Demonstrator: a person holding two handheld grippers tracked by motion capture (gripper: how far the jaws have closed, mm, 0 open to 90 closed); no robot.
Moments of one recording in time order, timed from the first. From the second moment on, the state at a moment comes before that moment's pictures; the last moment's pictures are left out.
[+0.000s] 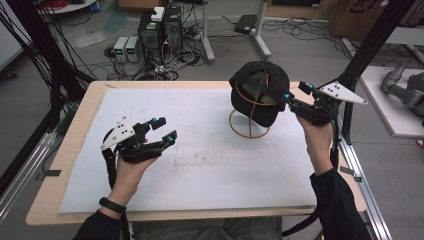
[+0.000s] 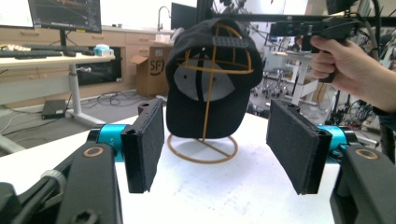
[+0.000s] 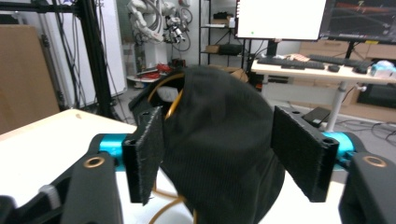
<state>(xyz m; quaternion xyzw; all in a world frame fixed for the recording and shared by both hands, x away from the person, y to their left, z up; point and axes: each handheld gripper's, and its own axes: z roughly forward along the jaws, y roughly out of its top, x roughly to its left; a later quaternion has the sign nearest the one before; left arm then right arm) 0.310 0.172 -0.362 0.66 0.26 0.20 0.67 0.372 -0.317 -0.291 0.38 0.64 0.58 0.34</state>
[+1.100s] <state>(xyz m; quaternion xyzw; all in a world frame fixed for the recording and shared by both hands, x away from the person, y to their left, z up) 0.312 0.222 -0.395 0.70 0.31 0.27 0.59 0.338 -0.329 -0.408 0.41 0.69 0.54 0.27</state>
